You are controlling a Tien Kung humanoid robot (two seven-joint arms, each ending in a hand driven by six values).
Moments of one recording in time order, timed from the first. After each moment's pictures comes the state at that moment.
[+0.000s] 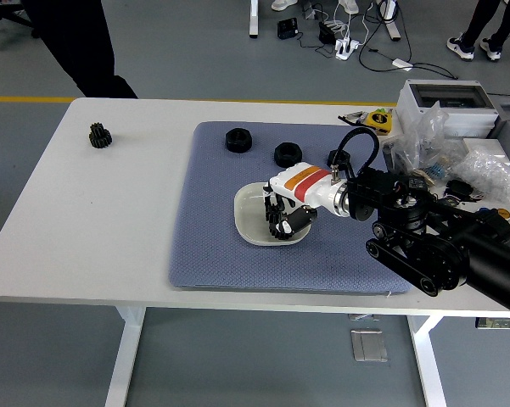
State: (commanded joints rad) left arm -0.06 0.11 -0.36 -0.20 0.29 0.33 -0.01; right arm 1.05 -0.08 0.27 0.72 -1.85 -0.06 0.17
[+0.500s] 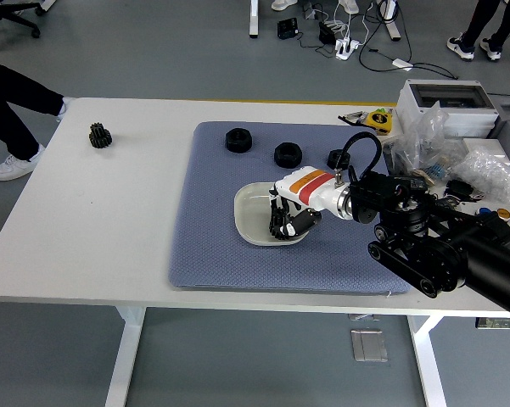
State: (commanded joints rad) left arm -0.06 0.11 -0.36 -0.20 0.29 0.33 -0.01; right arm 1.05 -0.06 0.26 0.68 -1.84 -0.06 0.17
